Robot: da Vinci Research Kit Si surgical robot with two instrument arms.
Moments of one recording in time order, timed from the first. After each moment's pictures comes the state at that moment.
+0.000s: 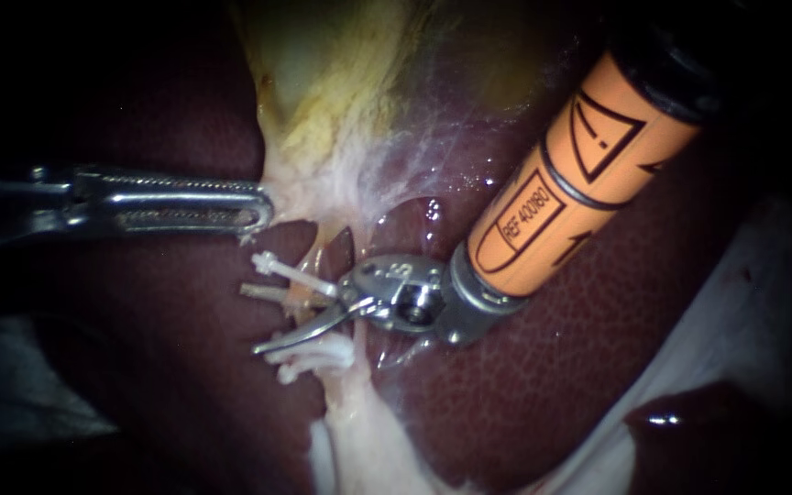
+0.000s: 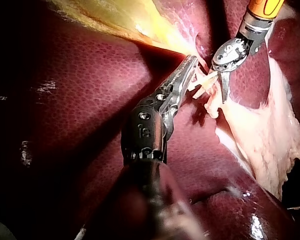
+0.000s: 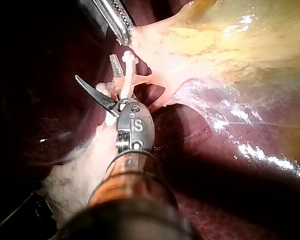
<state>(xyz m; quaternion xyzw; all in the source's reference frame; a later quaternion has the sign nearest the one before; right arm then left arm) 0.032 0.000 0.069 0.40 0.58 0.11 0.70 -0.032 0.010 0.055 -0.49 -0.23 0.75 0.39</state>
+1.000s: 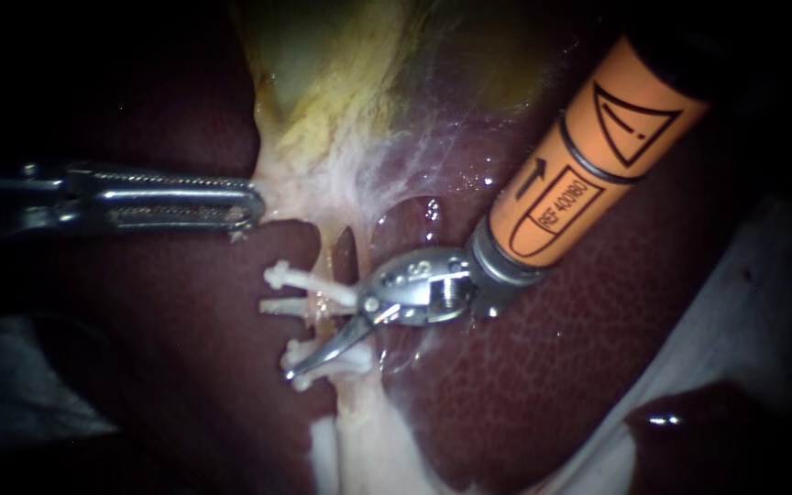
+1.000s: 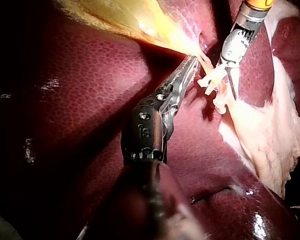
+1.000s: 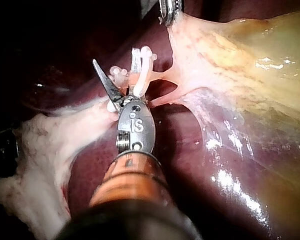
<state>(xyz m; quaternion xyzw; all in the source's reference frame) 0.029 0.000 0.068 0.29 0.62 0.06 0.73 -0.031 0.010 0.055 -0.49 -0.23 0.75 0.39</state>
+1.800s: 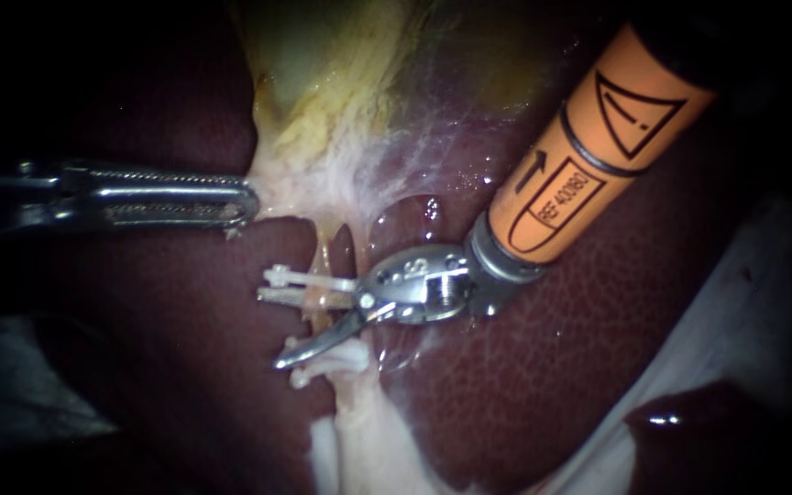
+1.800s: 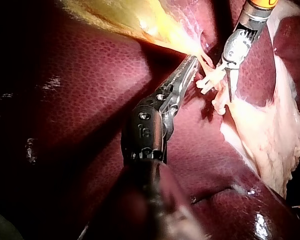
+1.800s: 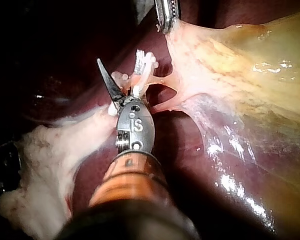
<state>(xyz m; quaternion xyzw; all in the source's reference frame) 0.031 -0.001 0.069 0.30 0.59 0.08 0.74 -0.031 0.010 0.055 -0.49 -0.23 0.75 0.39</state>
